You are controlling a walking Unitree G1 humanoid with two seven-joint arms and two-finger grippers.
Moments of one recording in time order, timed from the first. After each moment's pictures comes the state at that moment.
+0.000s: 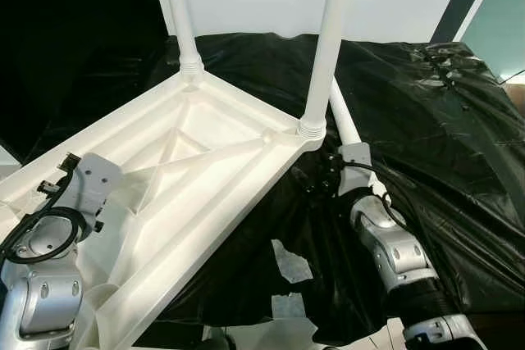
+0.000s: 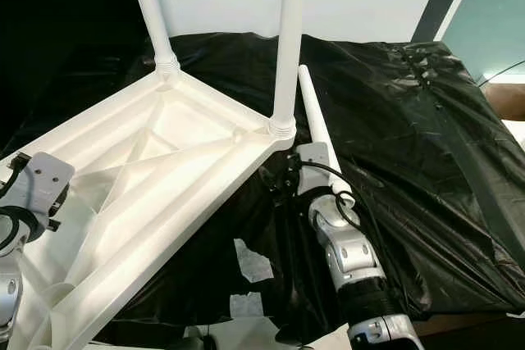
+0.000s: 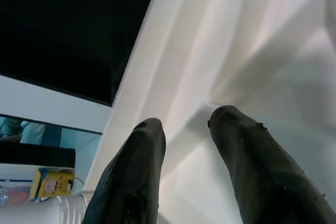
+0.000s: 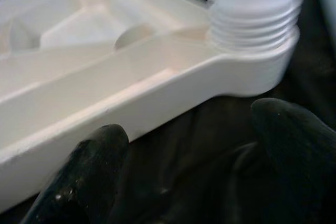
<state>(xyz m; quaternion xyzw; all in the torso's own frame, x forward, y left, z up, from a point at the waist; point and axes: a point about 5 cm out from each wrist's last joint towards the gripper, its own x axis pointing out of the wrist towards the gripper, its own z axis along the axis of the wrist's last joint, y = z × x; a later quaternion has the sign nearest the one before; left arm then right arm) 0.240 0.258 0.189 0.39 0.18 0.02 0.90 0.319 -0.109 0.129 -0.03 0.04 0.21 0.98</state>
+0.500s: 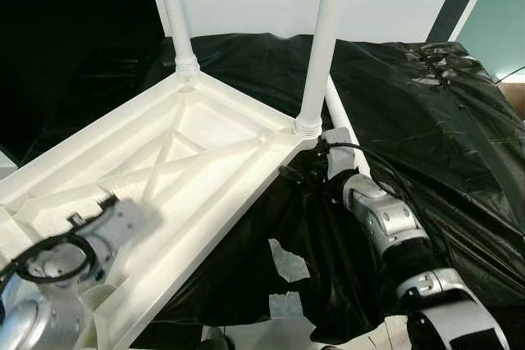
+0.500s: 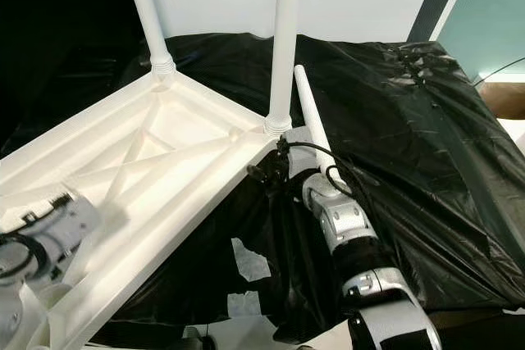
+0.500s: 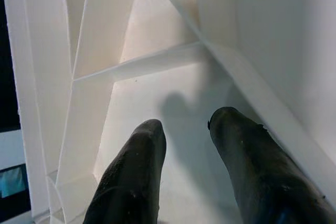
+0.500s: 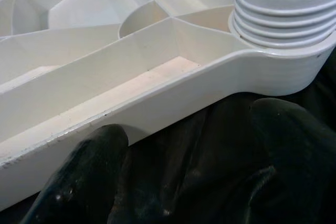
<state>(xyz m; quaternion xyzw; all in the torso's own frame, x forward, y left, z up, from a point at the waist) 0.213 0.239 0.157 0.47 0.31 -0.15 0.81 0.351 -0.100 0.134 -0.04 0.09 0.28 0.96</state>
